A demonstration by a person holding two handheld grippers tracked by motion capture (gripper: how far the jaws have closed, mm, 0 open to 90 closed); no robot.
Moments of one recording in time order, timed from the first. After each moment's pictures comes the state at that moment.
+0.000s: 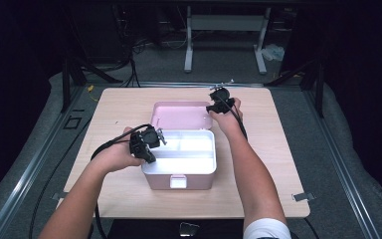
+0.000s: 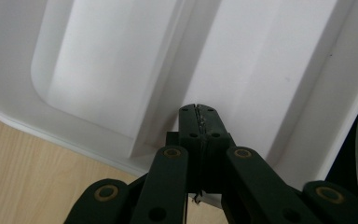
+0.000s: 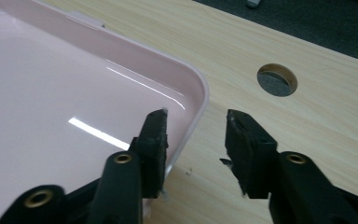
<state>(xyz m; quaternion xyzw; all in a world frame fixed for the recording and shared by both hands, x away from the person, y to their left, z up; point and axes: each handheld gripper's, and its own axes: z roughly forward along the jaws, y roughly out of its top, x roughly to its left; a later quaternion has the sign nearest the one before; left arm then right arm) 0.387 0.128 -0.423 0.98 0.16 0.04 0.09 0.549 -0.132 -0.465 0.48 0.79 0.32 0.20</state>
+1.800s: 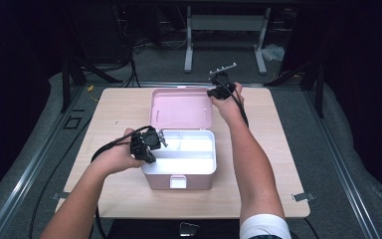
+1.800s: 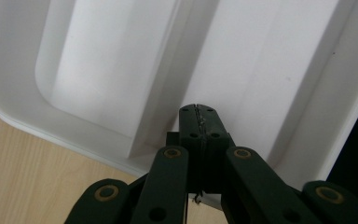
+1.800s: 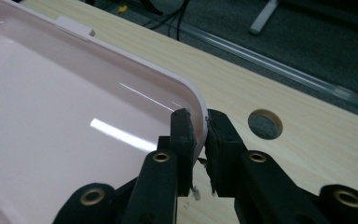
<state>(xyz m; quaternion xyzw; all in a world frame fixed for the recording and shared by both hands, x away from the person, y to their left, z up) 0.381 0.125 -0.424 0.98 0.16 0.06 0.09 0.557 -0.132 -0.410 0.46 0.79 0.36 0.22</state>
